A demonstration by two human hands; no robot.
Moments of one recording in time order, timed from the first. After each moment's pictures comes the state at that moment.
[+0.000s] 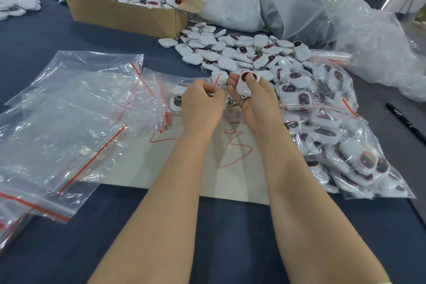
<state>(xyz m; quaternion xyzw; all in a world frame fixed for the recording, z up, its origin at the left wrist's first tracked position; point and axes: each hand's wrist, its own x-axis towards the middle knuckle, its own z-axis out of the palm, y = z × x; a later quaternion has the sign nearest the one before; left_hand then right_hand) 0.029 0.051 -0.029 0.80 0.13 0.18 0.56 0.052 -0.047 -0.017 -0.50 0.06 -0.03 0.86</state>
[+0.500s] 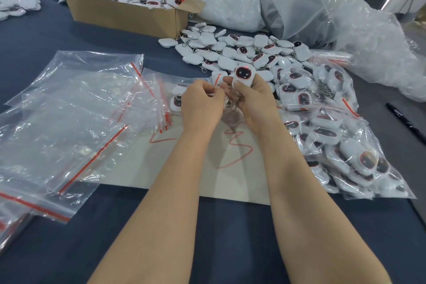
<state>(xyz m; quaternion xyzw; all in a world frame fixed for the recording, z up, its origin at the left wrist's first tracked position) 0.029 0.052 -0.028 0.80 0.12 0.18 0.56 0.049 -0.046 -0.019 -0.59 0.00 -0.01 0.81</state>
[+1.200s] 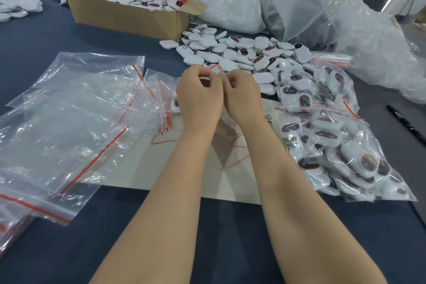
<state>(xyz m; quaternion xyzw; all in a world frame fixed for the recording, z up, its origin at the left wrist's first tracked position) 0.019 0.051 -0.005 0.73 0.12 0.29 0.60 0.046 -0.023 -0.007 -0.88 -0.05 -0.14 0.46</state>
